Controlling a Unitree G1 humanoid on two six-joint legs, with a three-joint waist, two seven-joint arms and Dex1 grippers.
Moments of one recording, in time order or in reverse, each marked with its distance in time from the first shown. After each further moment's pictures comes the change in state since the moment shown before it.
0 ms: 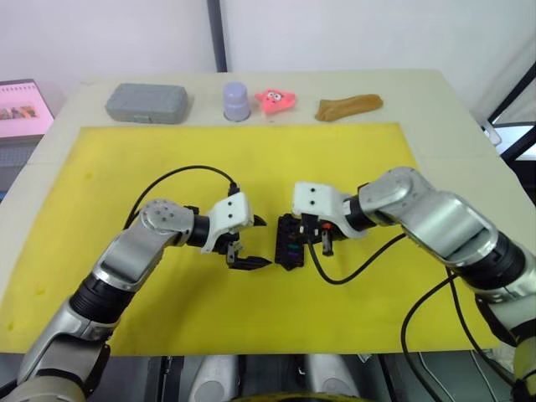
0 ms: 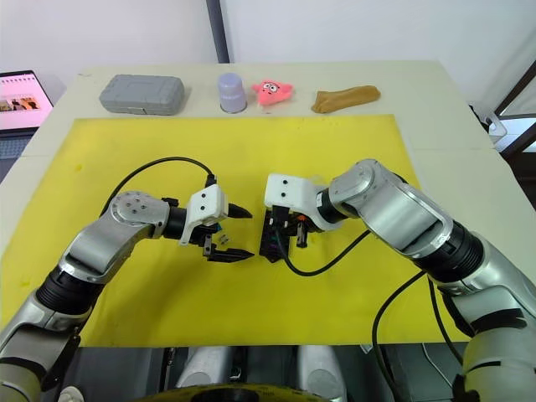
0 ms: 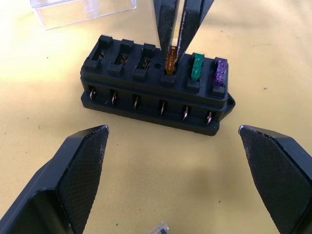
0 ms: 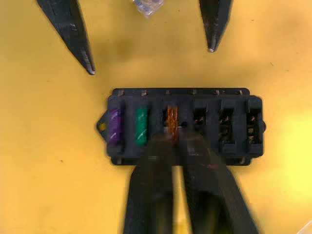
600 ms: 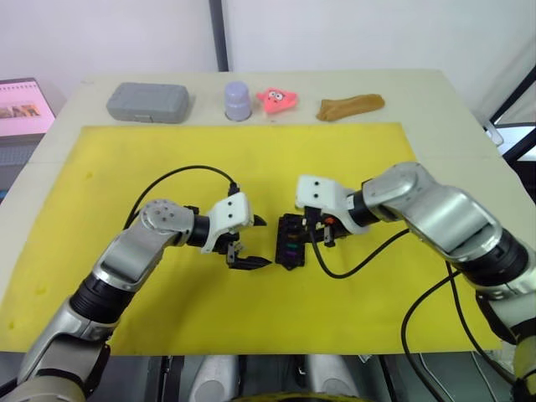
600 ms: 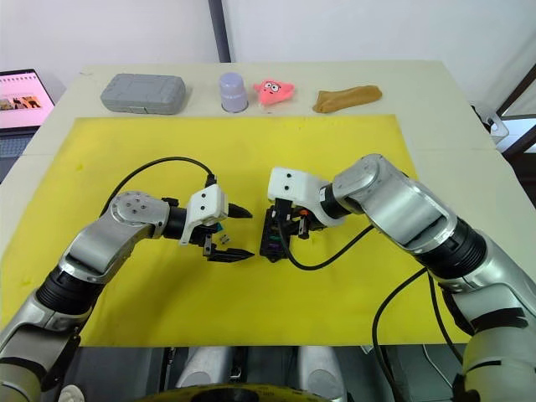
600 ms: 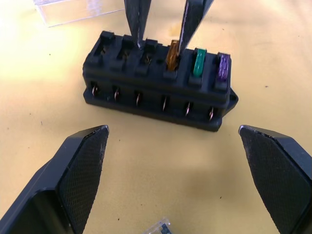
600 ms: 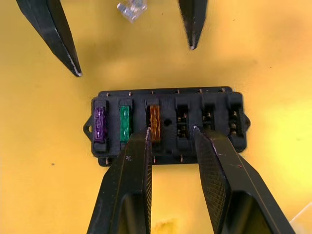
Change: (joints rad) left arm 0.000 0.000 0.000 0.000 0.000 0.000 0.000; right arm -0.014 -0.002 -0.049 0.009 0.041 0.021 0.028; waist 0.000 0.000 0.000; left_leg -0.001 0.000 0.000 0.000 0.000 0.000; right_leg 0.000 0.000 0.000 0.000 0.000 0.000
